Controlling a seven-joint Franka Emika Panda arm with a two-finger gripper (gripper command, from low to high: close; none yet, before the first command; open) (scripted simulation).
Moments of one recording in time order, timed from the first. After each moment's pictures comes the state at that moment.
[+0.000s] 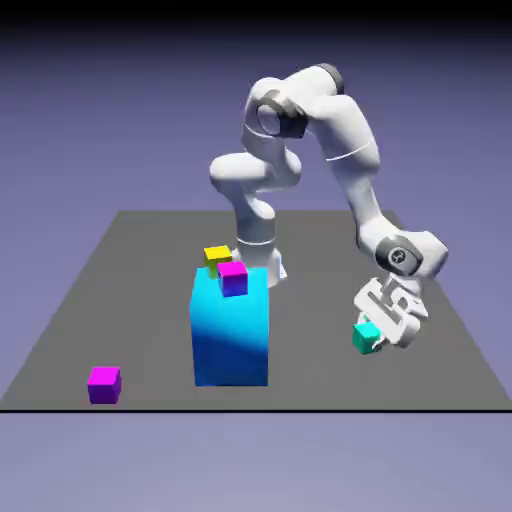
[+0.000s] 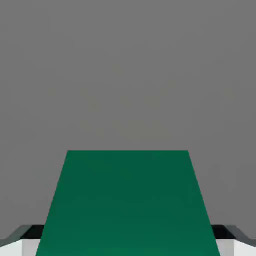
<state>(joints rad) 0.24 0.48 0.62 -2.30 -0.94 2.09 0.48</state>
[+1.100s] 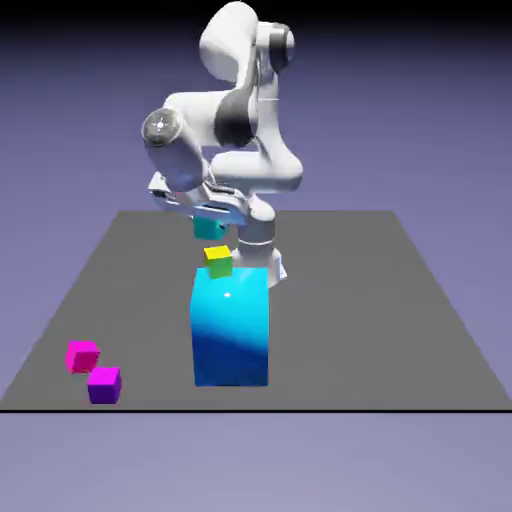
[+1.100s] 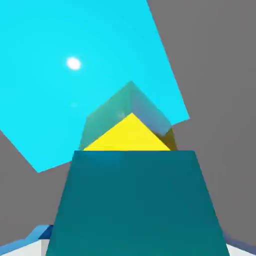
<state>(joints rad) -0.12 -0.18 -0.16 -2.29 0.05 1.53 0.92</state>
